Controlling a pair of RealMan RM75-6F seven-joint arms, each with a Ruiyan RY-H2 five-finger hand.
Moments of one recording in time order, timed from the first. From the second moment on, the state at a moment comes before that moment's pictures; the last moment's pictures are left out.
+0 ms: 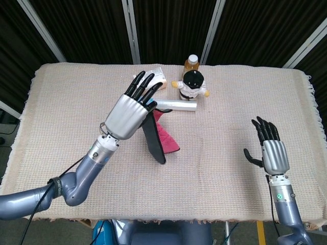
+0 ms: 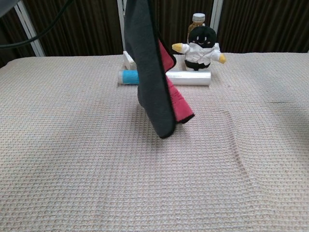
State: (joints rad) left arm -0.86 -1.51 -0.54 -1.64 1.51 1.09 0.62; right arm 0.30 -1.32 0.21 -1.54 -1.42 1.37 0.08
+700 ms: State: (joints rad) left arm -1.05 -1.48 -0.59 -1.56 1.38 1.04 0.75; right arm 0.36 -1.24 0.25 -1.68 -1.34 1.23 0.17
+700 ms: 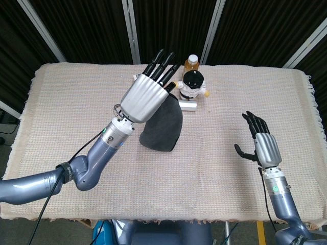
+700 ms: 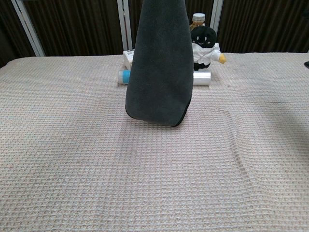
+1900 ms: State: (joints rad) left arm -1.23 -1.47 -0.39 -1.19 1.76 1.24 0.21; right arm 0.55 -1.16 0.32 -1.63 -1.28 0.93 0.45
